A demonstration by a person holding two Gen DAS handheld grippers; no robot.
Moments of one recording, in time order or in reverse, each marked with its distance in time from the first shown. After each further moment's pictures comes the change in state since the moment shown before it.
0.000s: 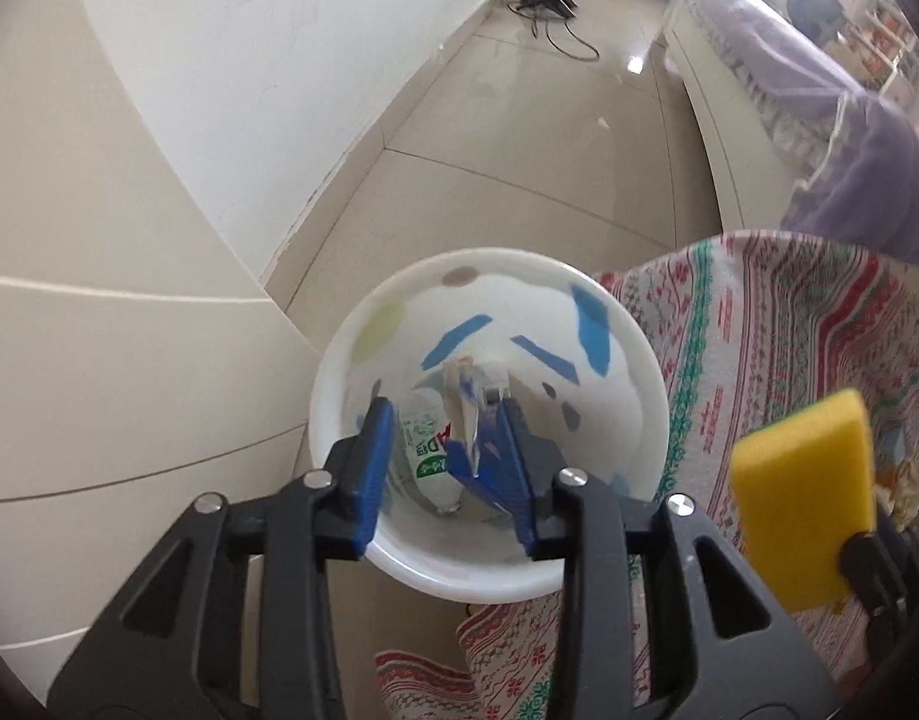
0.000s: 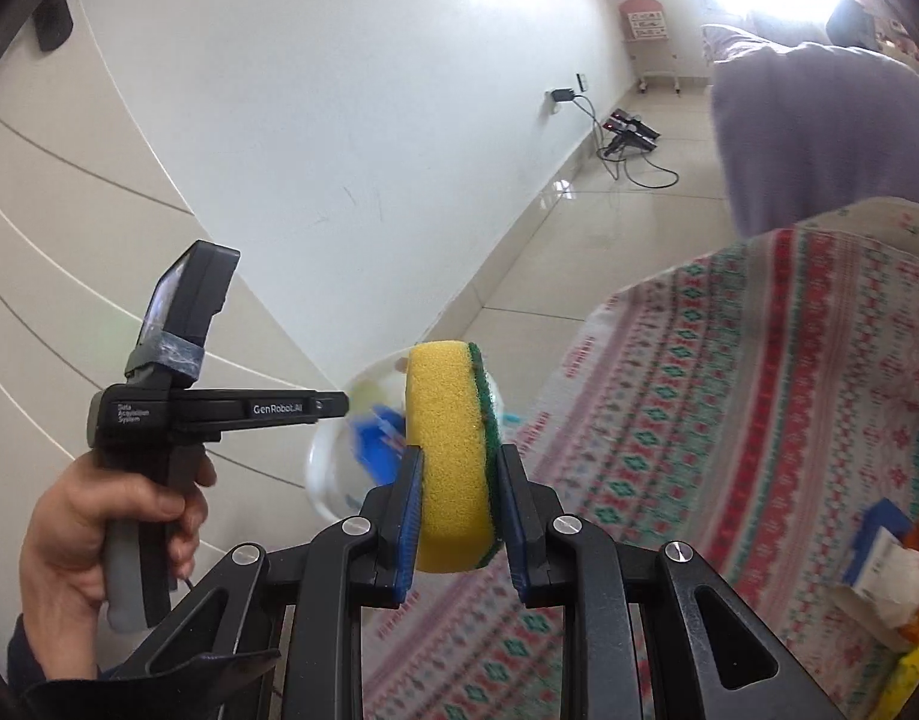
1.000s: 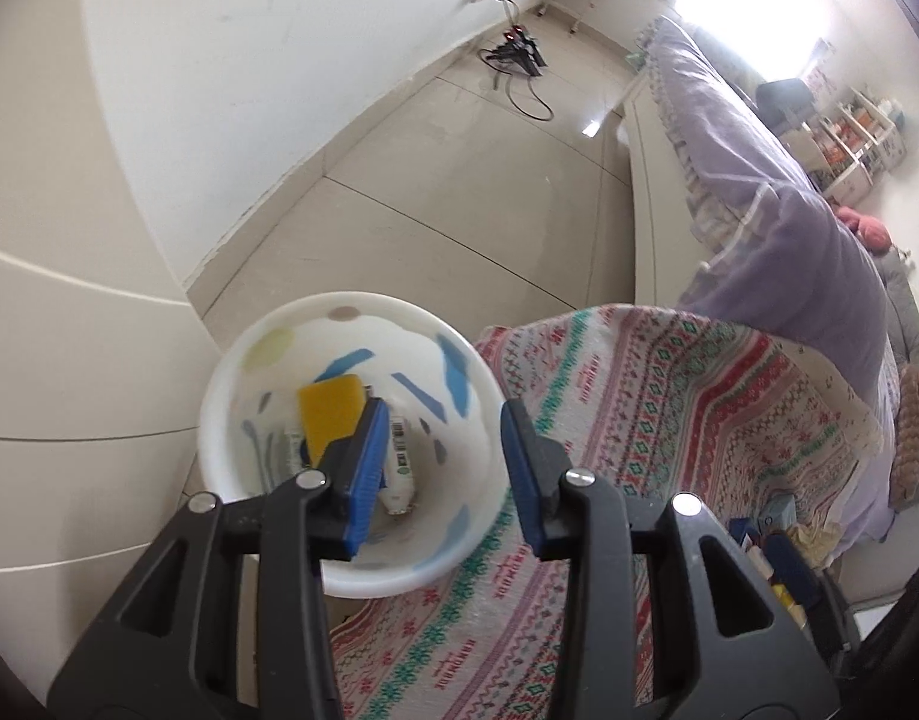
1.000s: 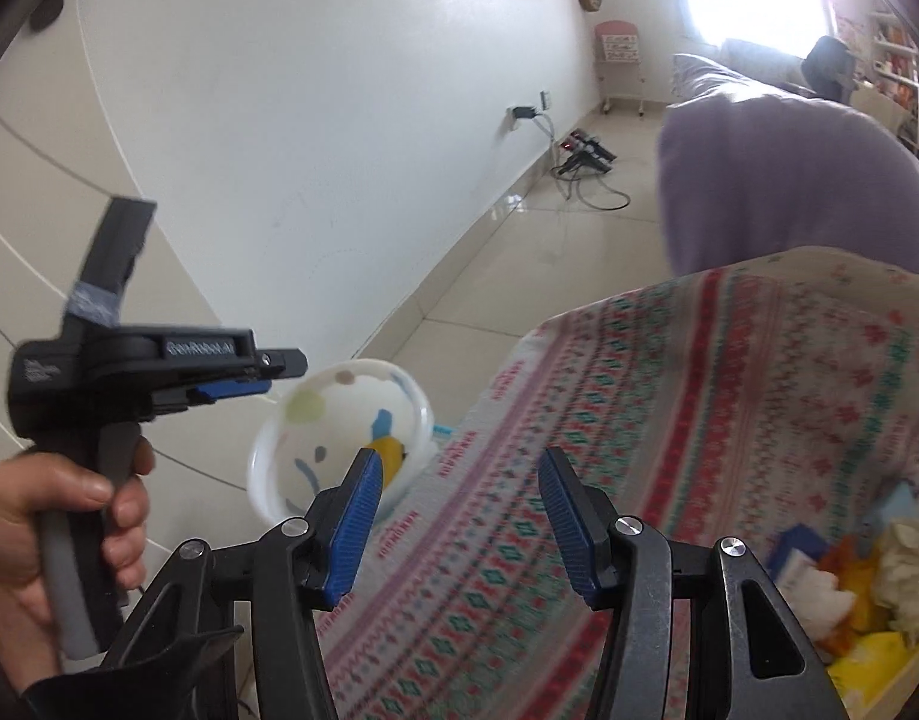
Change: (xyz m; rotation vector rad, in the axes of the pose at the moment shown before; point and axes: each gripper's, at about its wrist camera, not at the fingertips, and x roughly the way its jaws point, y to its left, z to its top) left arm -0.033 -0.034 0.000 -0.099 -0.078 -0.204; right arm -0.037 -0.014 0.008 -0.033 -0.020 -0.165
